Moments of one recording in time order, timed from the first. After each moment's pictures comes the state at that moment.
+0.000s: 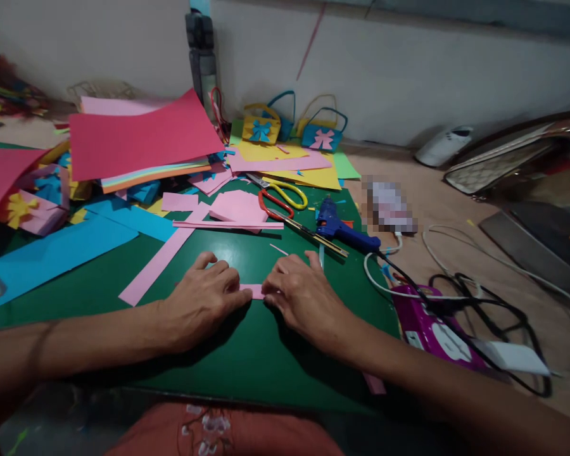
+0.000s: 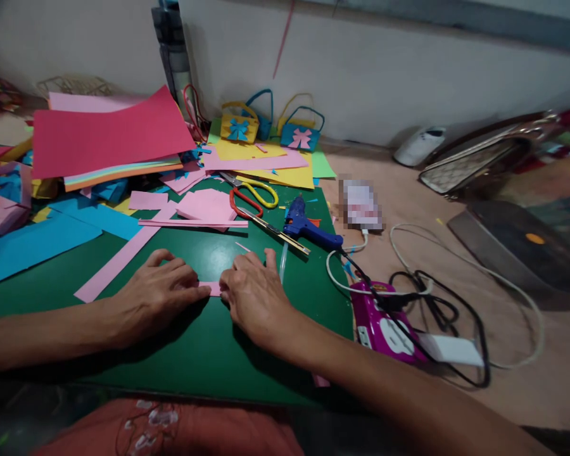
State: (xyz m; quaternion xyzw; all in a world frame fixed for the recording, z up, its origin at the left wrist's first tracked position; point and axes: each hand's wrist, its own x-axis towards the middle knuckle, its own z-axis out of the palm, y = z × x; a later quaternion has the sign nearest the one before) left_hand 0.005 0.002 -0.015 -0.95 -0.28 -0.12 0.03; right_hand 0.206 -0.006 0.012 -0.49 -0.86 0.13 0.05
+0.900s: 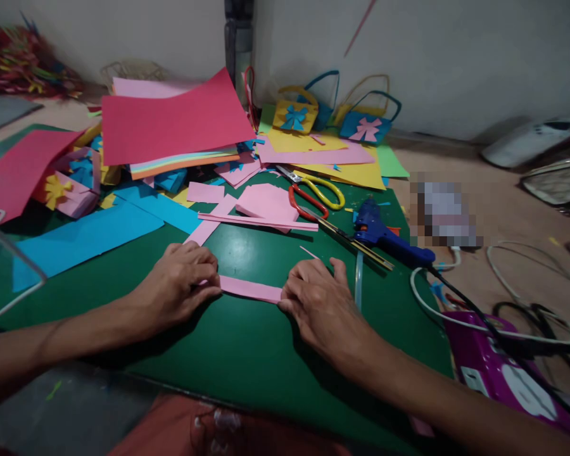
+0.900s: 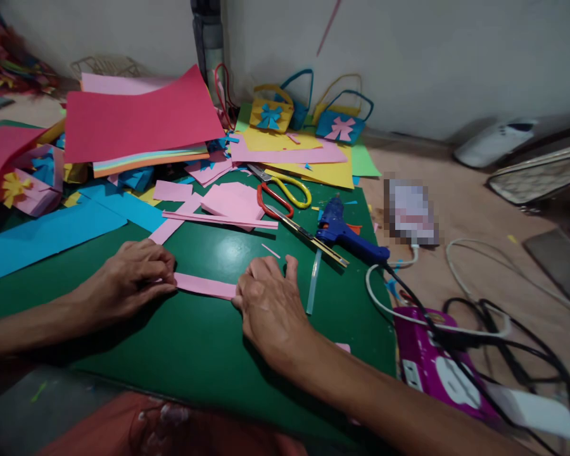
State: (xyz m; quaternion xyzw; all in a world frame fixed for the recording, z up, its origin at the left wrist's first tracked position) left_hand -0.052 0.003 -0.011 -0.86 -0.45 -0.17 -0.17; right_hand 0.192 0.000 0.001 -0.49 -0.86 0.12 0.07
